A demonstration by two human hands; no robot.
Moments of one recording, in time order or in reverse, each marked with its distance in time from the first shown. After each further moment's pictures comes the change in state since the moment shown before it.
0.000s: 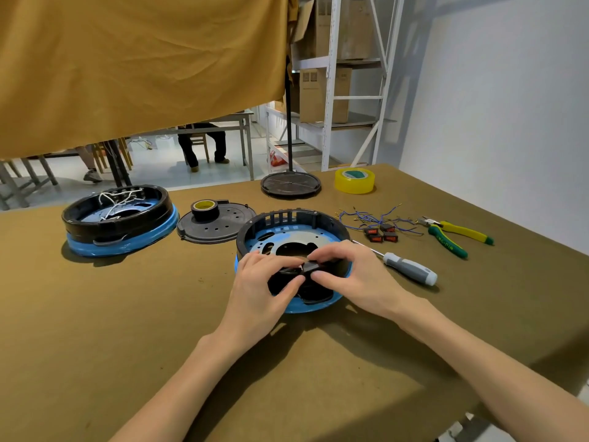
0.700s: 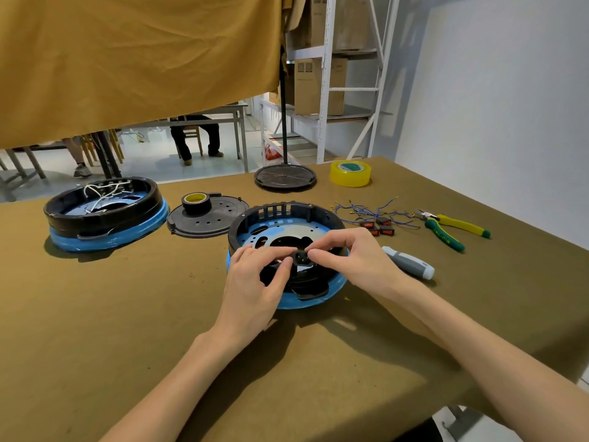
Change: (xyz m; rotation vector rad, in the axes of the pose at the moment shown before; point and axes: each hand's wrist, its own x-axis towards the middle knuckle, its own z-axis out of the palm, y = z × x) left_hand 0.001 0.000 0.010 -0.038 0.076 -0.043; right_hand 0.014 0.002 -0.008 0.178 -0.034 0.100
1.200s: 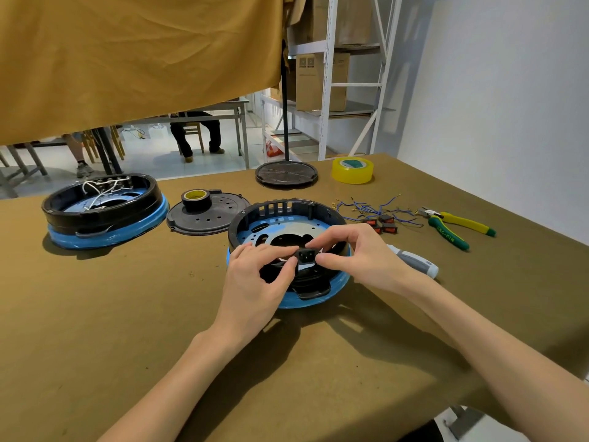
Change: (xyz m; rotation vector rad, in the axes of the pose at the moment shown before) left_hand 0.003 0.008 -0.005 -0.036 -0.025 -0.062; right_hand 0.001 -0.004 -0.008 -0.017 -0.065 -0.046
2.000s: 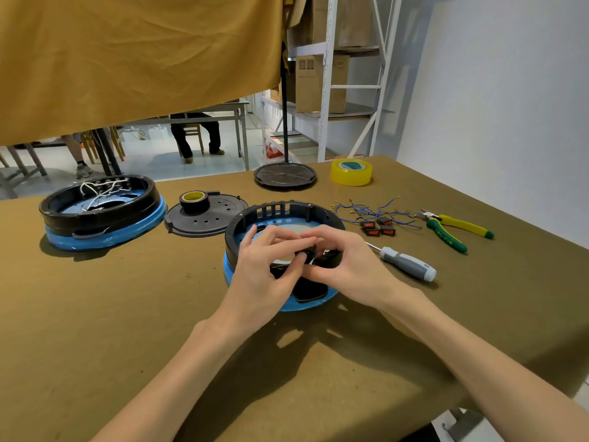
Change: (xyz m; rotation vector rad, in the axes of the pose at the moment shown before) left_hand 0.016 0.019 0.000 -0.083 -0.065 0.108; right_hand -0.003 -0.004 0.019 -0.055 0.063 -0.101
